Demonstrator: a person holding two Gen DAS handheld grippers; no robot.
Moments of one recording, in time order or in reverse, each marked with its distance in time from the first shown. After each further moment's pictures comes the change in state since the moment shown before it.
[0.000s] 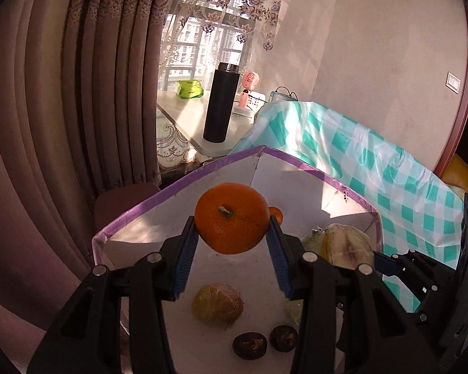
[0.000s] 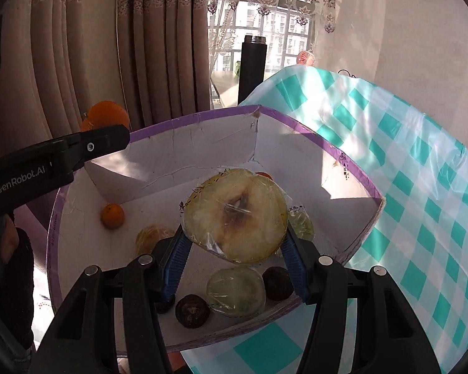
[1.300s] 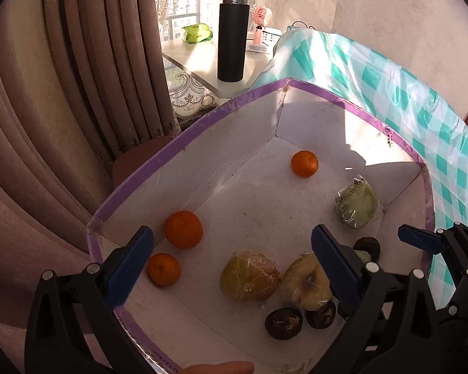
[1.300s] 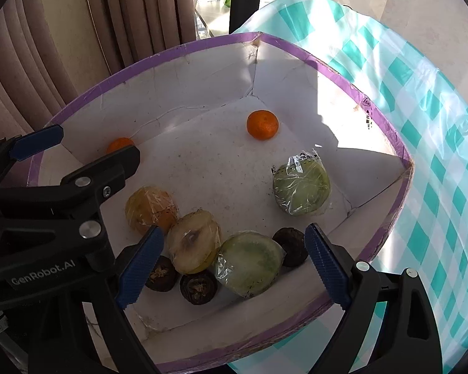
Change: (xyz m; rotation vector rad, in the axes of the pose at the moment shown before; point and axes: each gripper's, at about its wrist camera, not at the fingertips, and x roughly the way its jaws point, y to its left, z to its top) left arm 0.057 -0.001 -0.006 0.062 0.307 0.127; right arm 0.036 0.006 0.012 0.055 0.342 -0.048
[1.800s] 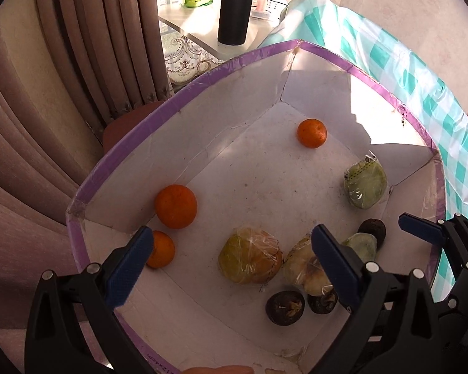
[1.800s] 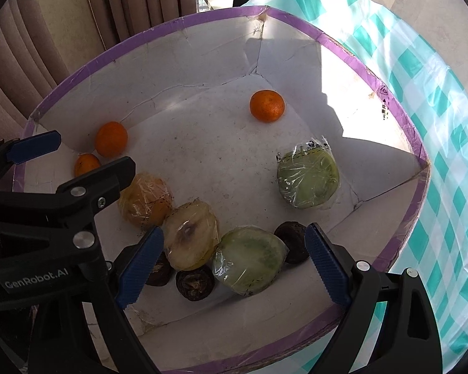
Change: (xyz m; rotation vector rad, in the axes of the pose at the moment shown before) left arm 0.026 0.007 -0.004 -0.037 0.152 -0.038; right arm 0.015 0.004 0.006 -0.030 0.099 -0.011
